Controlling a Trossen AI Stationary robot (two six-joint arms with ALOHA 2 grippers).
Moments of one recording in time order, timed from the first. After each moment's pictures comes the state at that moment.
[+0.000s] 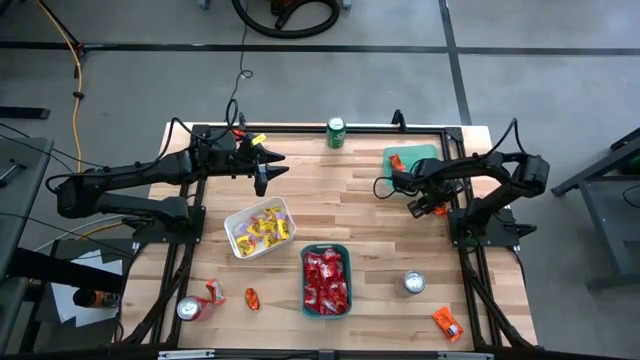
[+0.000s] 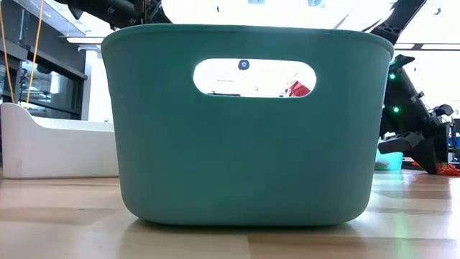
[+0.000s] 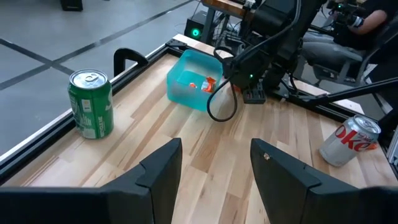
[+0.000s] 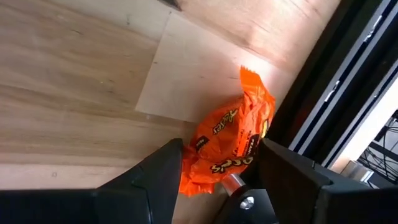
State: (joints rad) left arm 0.34 0.98 0.75 -0.11 0.07 -0.21; right arm -0.43 1.52 0.63 -1.07 0.21 0.76
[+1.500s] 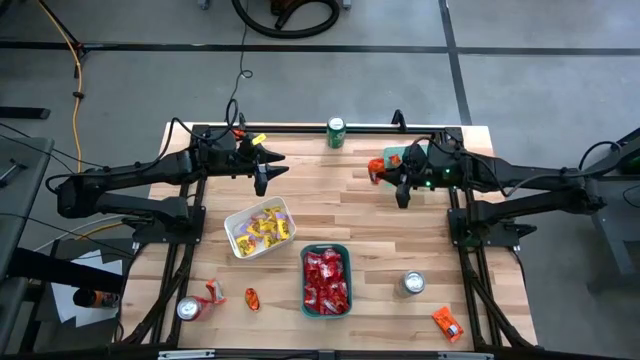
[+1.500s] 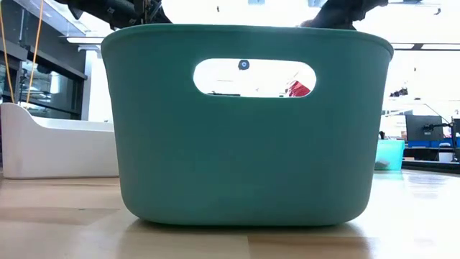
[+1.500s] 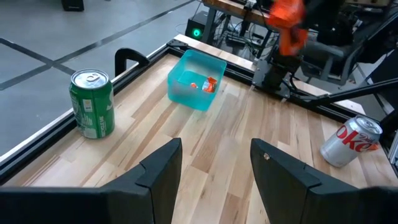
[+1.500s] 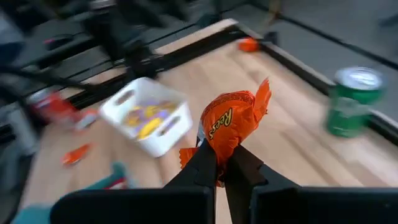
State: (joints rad) left arm 0.34 0.98 0.75 -0.11 0.07 -0.21; right arm -0.13 0.91 0.87 -0.37 0.12 0.33
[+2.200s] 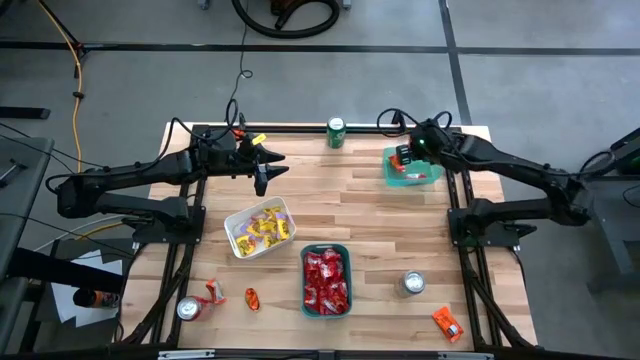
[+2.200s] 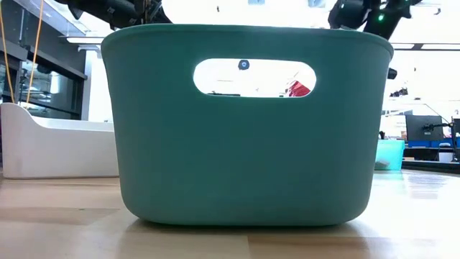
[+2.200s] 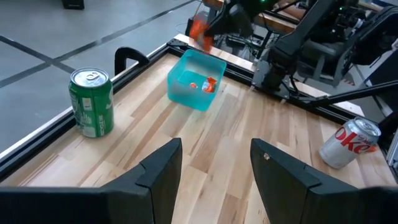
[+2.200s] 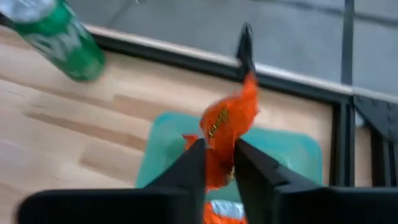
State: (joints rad) left arm 0.34 0.98 0.75 -0.11 0.07 -0.22; right arm -0.56 1.06 0.87 -0.75 0.44 0.59
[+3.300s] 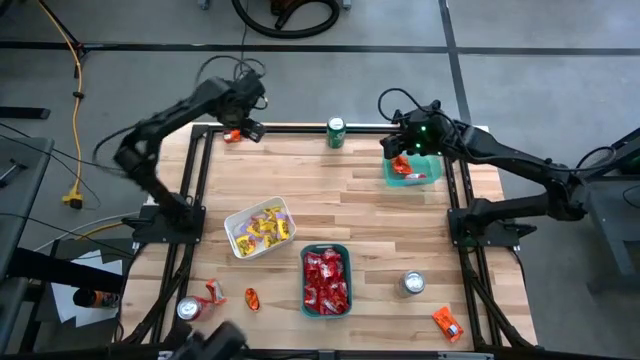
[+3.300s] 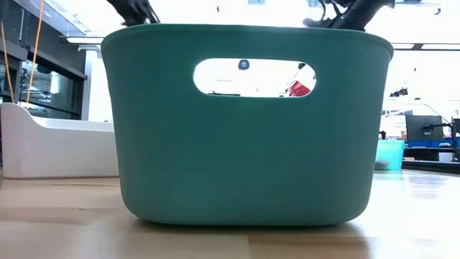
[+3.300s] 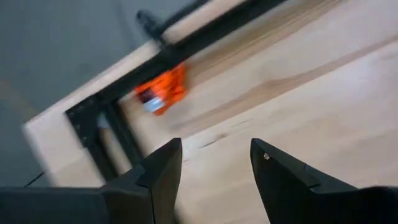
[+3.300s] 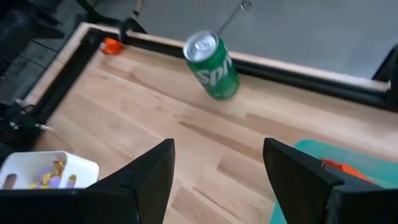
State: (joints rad) left arm 0.84 1.62 1.45 -1.21 -0.27 -0.19; right arm -0.53 1.12 1.03 -0.59 0.10 0.61
